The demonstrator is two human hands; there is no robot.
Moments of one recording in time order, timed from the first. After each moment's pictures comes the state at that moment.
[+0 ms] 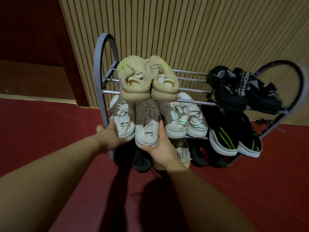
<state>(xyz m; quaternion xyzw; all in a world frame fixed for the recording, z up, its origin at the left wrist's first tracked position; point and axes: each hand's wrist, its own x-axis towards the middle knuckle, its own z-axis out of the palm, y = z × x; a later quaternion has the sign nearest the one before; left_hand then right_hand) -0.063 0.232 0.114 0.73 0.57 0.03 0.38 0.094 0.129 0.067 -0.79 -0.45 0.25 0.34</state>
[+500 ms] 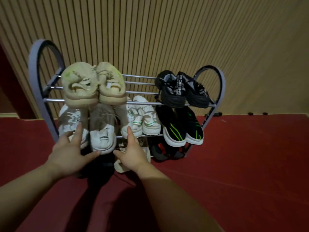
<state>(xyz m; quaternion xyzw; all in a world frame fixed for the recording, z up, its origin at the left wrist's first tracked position) -0.053 0.175 0.129 0.82 0.49 0.10 0.27 0.103 0.075 0.104 -0.81 -0.42 0.26 0.32</state>
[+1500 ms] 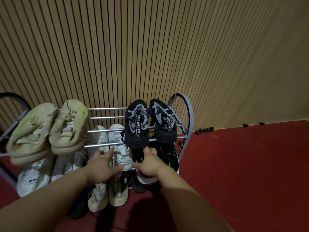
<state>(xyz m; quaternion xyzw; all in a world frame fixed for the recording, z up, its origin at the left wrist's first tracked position) 0.129 0.133 0.204 0.86 0.41 -0.07 0.29 0.277 0.029 0.191 -0.84 -0.39 0.32 0.20</state>
